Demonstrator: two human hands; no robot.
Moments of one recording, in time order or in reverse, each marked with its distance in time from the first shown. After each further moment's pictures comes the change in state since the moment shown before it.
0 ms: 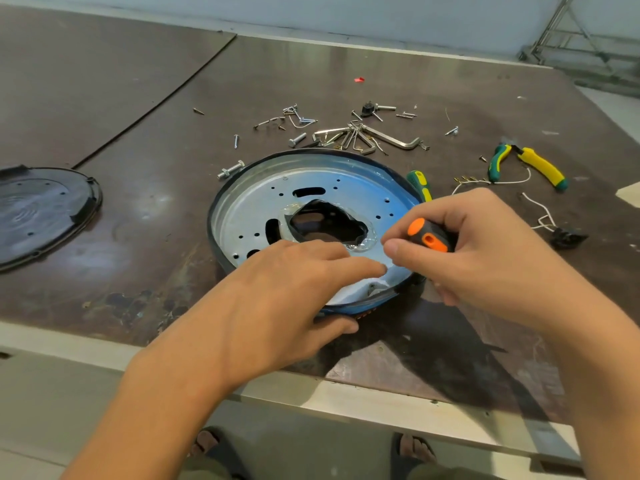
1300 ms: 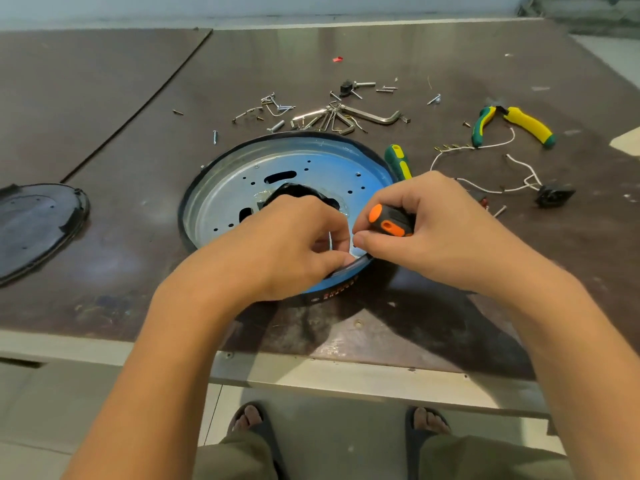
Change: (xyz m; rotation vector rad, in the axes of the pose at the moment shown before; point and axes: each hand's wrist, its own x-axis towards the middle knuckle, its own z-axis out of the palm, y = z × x) left_hand 0.050 0.010 -0.005 -0.154 -0.158 -0.251; right_hand 0.000 0.034 0.006 -0.076 0.007 -0.118
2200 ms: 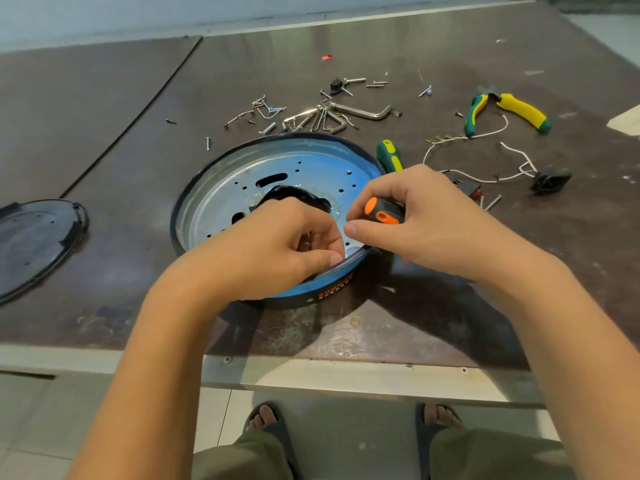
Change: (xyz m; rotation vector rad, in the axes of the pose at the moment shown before) left_hand 0.000 -0.008 -0.003 -0.170 -0.087 0.063; right_hand 0.004 0.011 0.001 0.058 0.023 0.077
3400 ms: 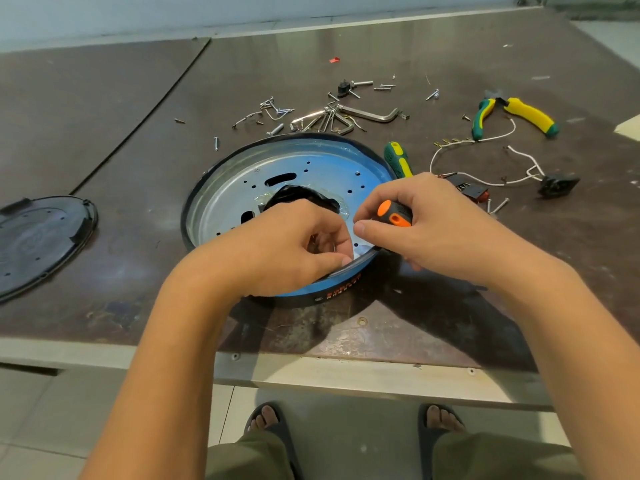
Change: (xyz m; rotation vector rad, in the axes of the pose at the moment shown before) left_hand 0.000 0.002 -0.002 -0.016 -0.070 -0.048; right_hand -0.002 -0.002 0.004 0.030 -0.024 0.044
